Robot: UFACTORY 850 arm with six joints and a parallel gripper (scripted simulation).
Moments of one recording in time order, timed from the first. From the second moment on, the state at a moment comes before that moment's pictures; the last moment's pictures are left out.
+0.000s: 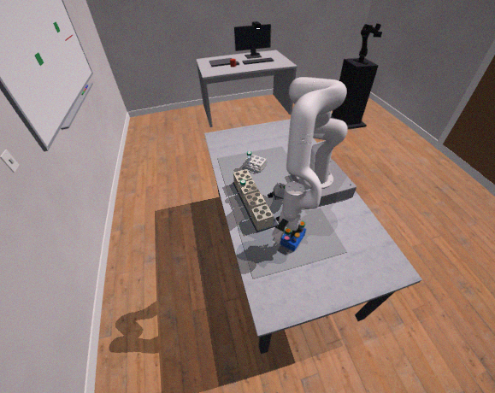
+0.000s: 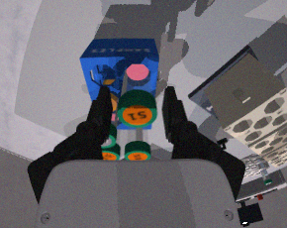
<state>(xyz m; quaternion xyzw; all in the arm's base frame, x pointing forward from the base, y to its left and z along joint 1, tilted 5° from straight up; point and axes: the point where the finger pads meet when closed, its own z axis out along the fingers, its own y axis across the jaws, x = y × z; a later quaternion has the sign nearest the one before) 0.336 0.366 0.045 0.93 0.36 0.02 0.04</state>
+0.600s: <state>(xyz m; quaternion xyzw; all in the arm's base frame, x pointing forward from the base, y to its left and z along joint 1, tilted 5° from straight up) 0.336 0.366 0.047 0.93 0.36 0.02 0.04</state>
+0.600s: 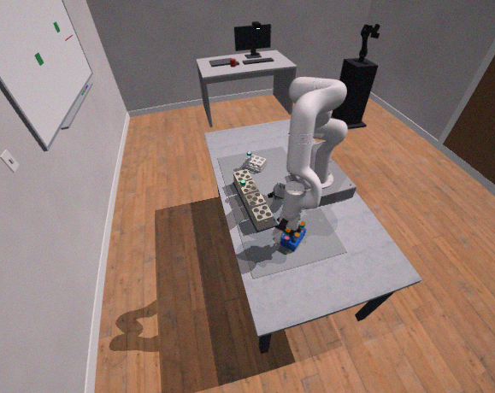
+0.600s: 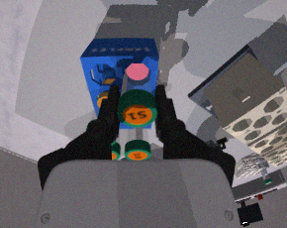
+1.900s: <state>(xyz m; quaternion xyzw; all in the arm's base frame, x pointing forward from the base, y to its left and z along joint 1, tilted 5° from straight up) 0.335 0.366 0.054 0.93 0.36 0.02 0.04</state>
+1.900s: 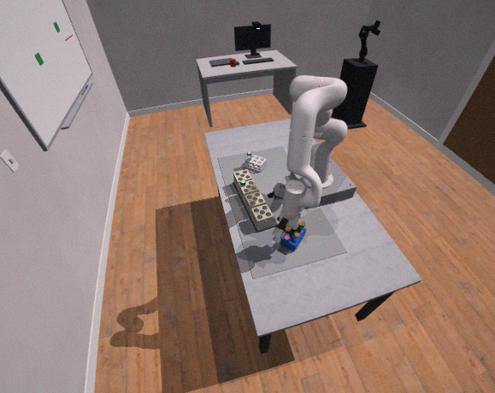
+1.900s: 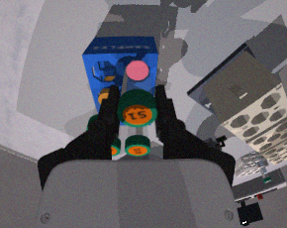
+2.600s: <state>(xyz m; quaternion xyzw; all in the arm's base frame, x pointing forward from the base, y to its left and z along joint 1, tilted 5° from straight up) 0.334 0.367 0.066 0.93 0.36 0.02 0.04</state>
